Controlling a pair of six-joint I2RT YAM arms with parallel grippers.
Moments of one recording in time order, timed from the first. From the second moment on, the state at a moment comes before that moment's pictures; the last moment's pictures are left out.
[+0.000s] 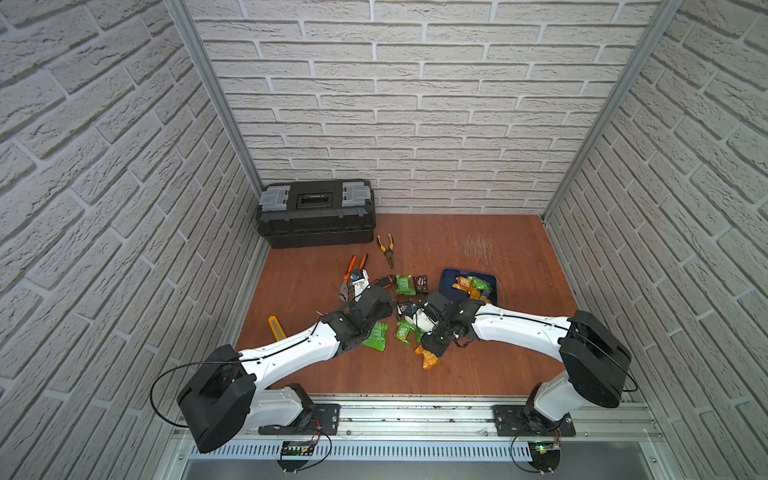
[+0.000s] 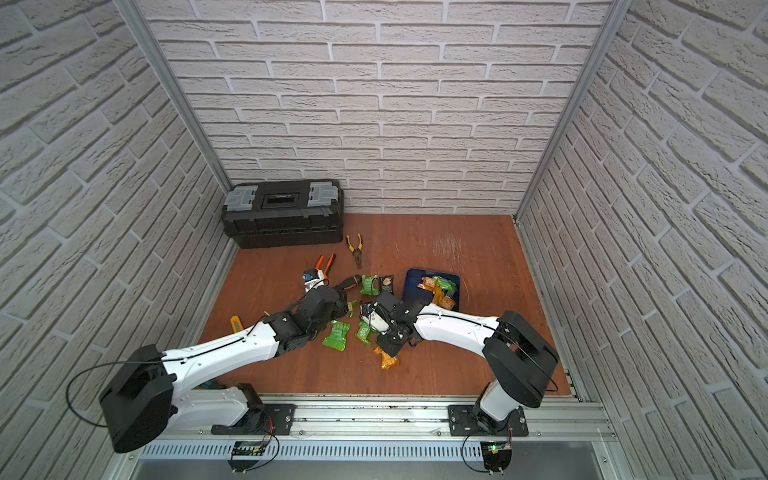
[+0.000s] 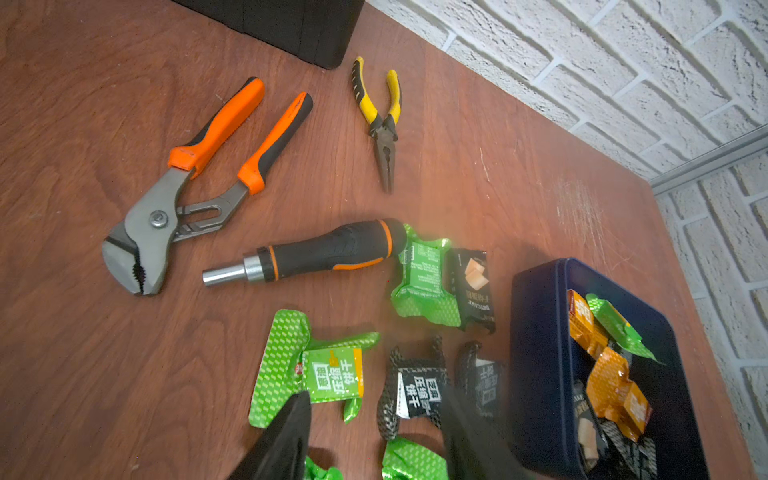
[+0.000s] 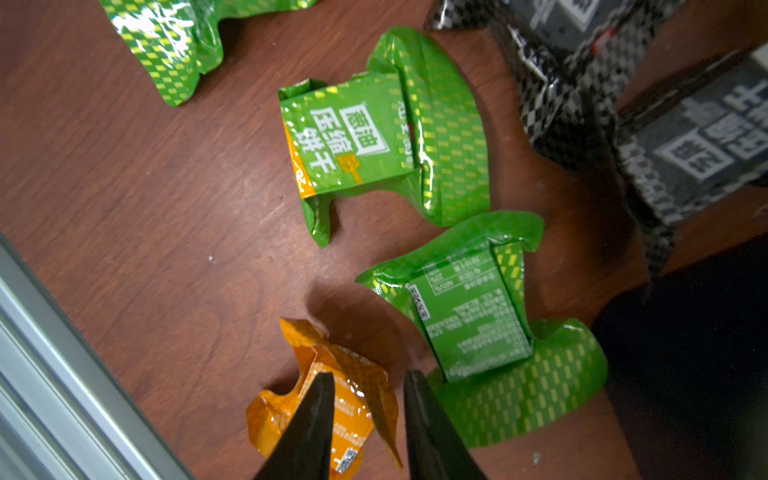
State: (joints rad) left arm -0.83 1.25 0.67 -0.13 -0.45 -0.91; right arm 0.83 1.58 0.94 -0.63 -0.09 -0.01
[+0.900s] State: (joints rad) left arm -0.89 1.70 1.11 -0.19 -0.05 -0.57; right arm 0.31 1.44 0.93 -0.67 -0.07 0.34
